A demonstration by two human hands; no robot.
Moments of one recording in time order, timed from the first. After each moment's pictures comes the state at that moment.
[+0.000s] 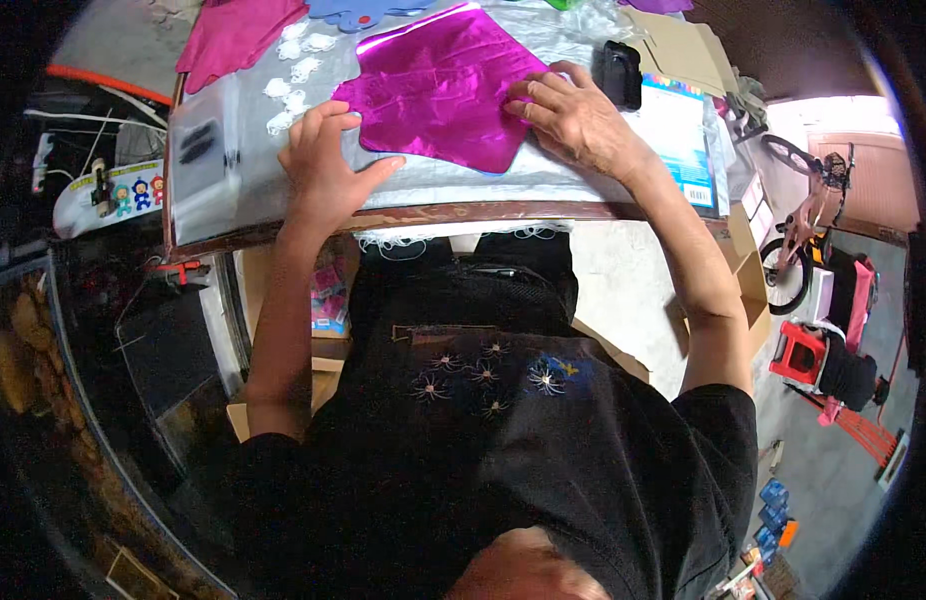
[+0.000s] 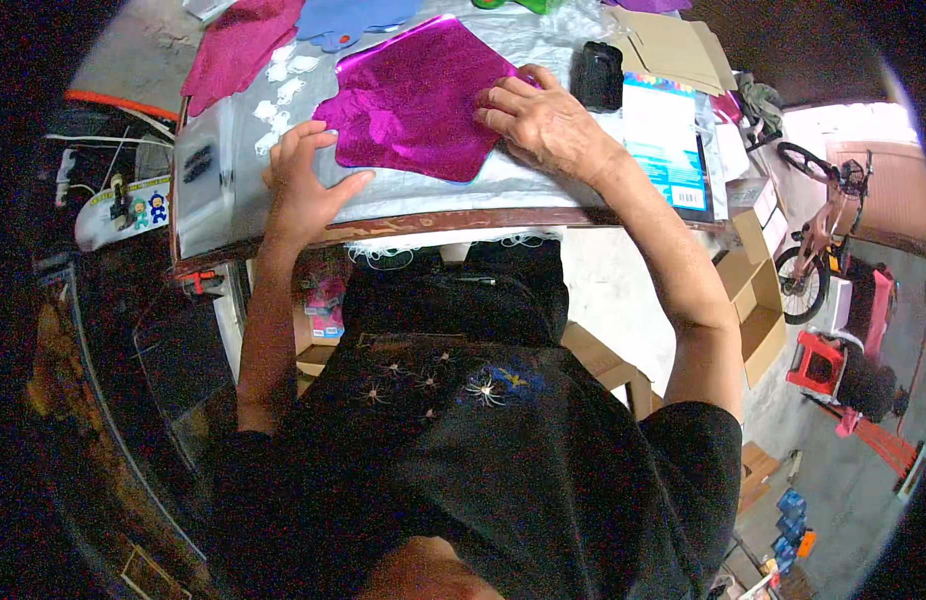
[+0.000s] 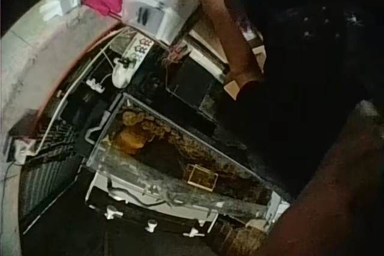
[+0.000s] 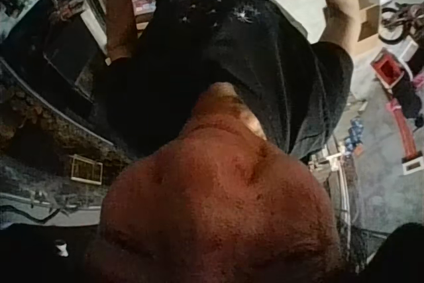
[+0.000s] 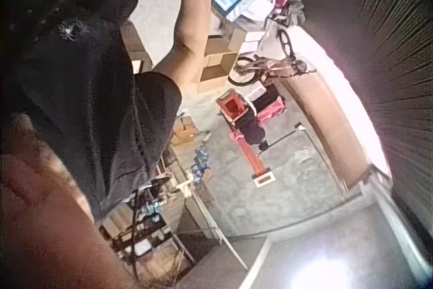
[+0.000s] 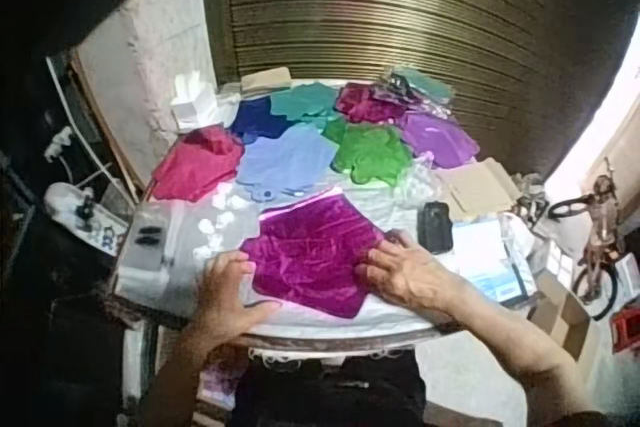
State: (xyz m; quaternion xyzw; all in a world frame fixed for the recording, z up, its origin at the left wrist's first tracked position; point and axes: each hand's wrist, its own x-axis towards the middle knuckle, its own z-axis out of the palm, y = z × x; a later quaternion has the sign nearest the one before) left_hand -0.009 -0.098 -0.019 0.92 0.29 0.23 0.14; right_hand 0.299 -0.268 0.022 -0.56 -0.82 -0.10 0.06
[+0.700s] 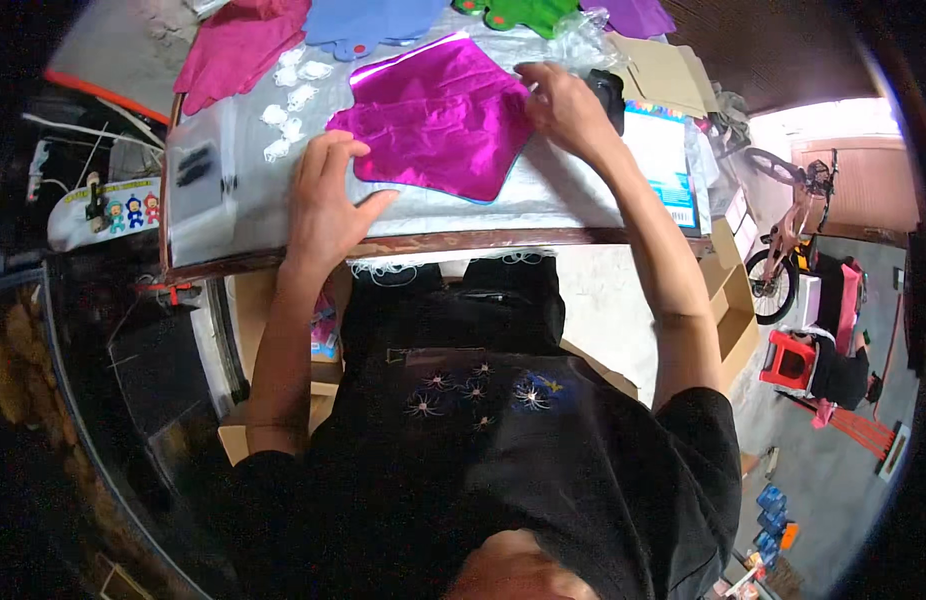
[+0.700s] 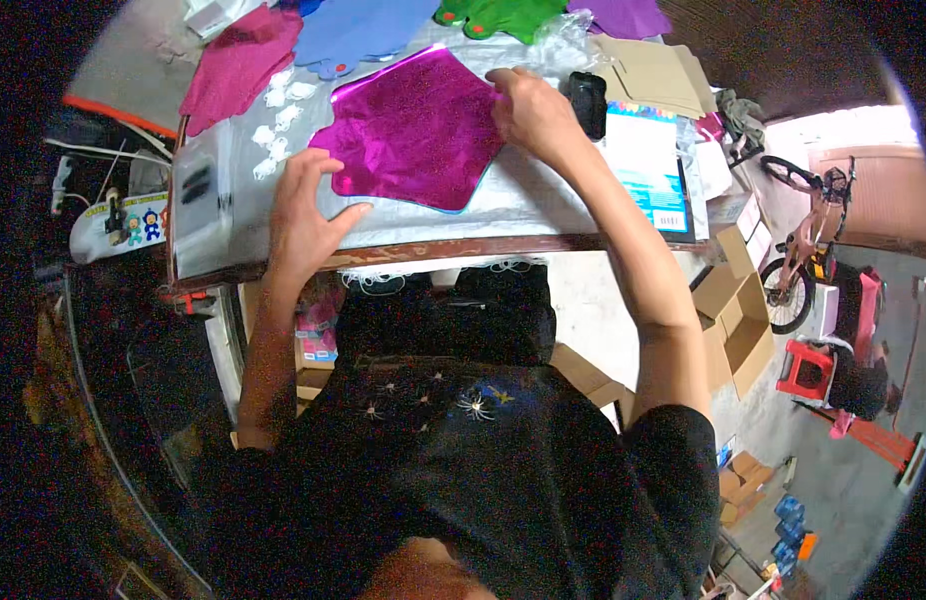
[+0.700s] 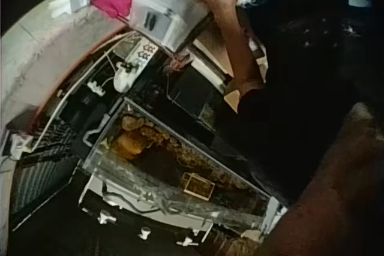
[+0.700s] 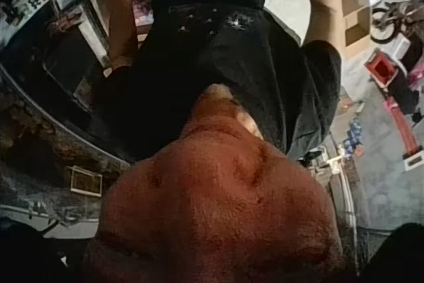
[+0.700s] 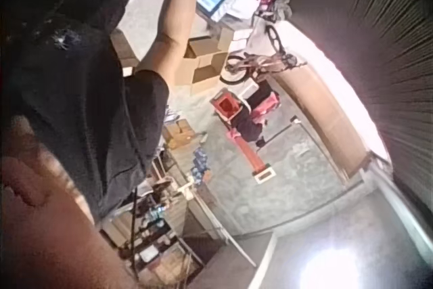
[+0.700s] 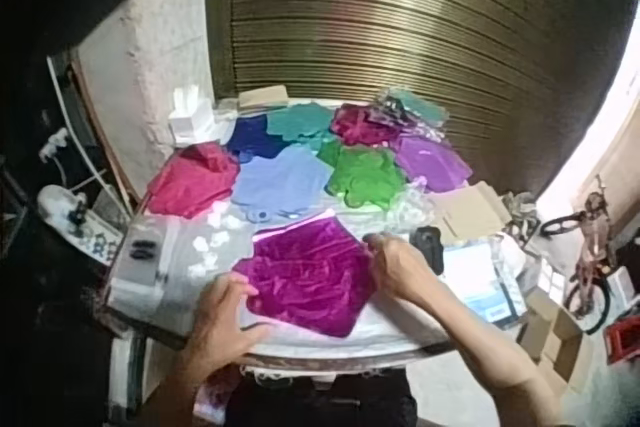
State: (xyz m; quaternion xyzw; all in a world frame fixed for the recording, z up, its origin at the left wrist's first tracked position) left_hand -0.006 -0.107 -0.002 0.91 0.24 0.29 0.19; right_hand 0.311 -0.229 0.021 -0.77 -0.59 0.05 0.24
